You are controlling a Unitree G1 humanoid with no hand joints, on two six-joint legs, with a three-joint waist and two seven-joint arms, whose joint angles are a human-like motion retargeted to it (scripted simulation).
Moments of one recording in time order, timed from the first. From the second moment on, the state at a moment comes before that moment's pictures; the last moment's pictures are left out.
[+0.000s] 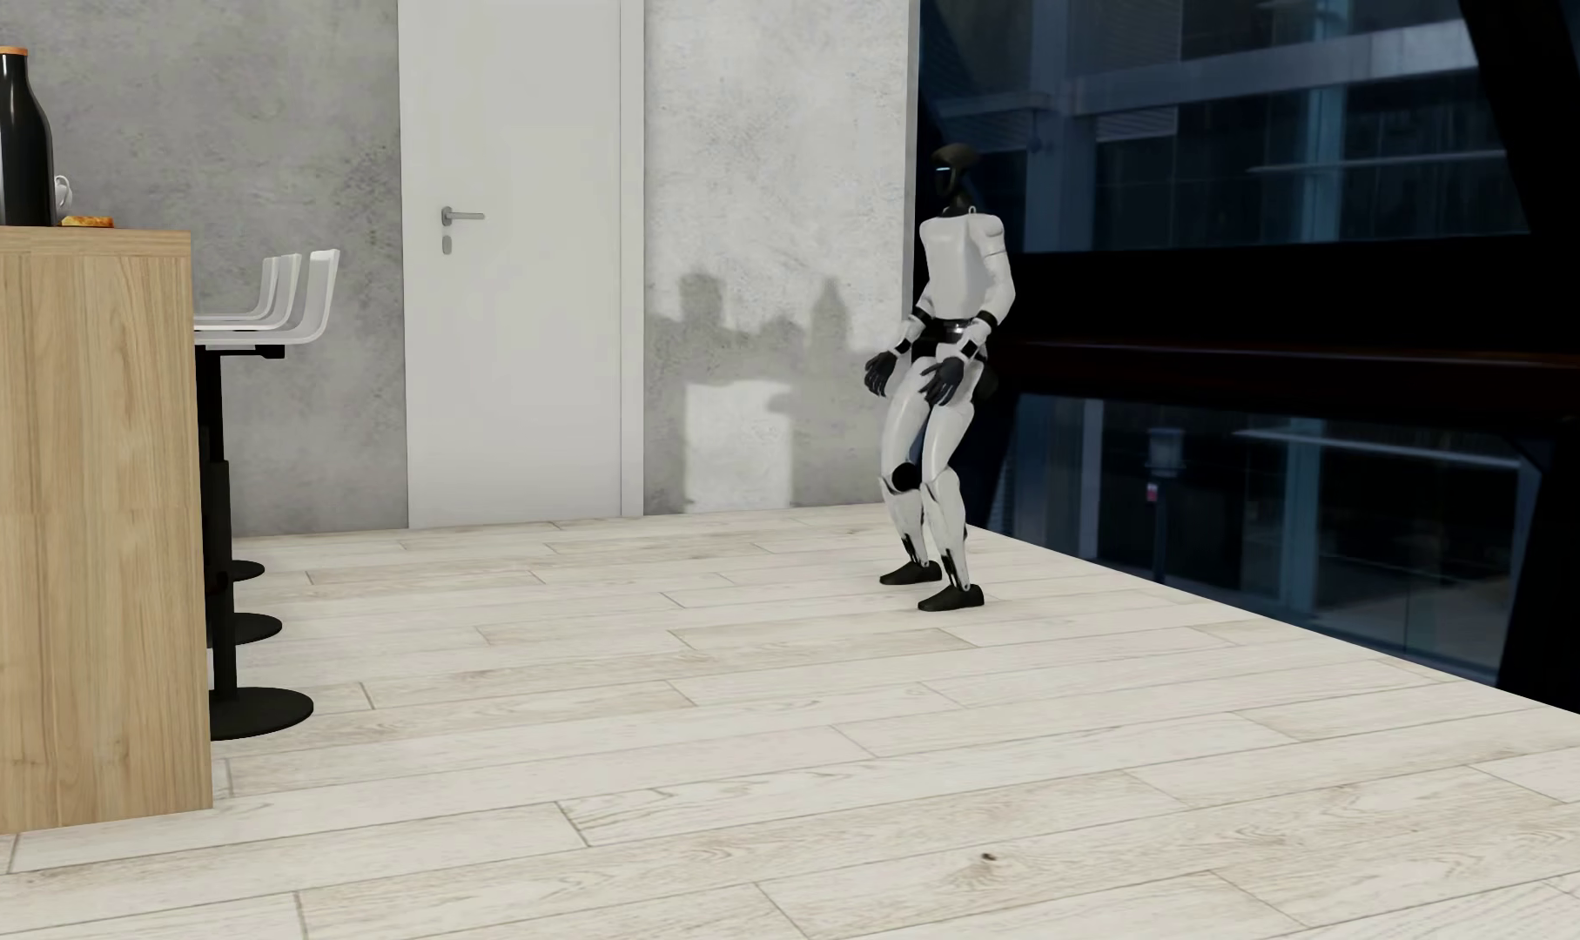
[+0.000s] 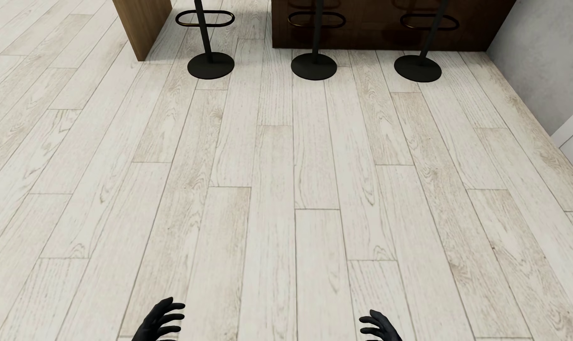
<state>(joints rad) -0.46 -0.35 -0.05 0.07 -0.09 -0.01 -0.02 0.04 0.06 0.67 0.69 0.16 0.19 -0.23 -0.36 0.19 -0.16 -0.07 0.10 -0.03 0.06 0.58 0.61 0.03 -0.04 0.07 0.08 -0.01 0.01</state>
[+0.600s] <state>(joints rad) -0.46 -0.36 -0.05 0.08 -0.08 -0.01 -0.04 0.03 0.05 0.67 0.70 0.12 0.21 -0.23 -0.37 0.18 -0.15 -0.08 0.08 -0.04 0.06 0.59 0.64 -0.01 -0.01 -0.01 0.08 -0.01 -0.03</state>
